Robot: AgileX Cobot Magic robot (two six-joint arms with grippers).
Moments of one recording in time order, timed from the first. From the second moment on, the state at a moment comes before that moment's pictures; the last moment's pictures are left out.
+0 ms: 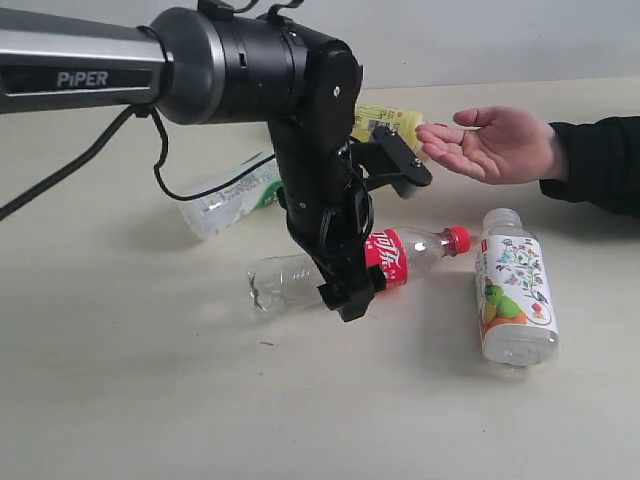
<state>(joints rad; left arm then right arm) -0.83 2.16 -1.65 -0.06 1.02 0.46 0.11 0.00 -0.01 0.05 0.30 0.01</state>
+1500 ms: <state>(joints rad) -0.83 2.12 -1.65 -0.06 1.15 0.36 0.11 0.00 -0.01 0.05 0.30 0.01</state>
